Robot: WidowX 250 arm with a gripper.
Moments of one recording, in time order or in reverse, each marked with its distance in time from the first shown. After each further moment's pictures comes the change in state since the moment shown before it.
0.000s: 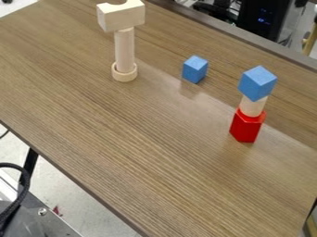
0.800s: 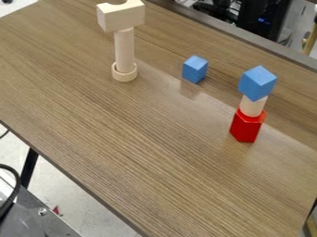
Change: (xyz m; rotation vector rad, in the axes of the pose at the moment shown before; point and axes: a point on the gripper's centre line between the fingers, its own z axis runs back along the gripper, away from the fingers) arm -0.002 0.073 -0.073 0.145 0.144 0.207
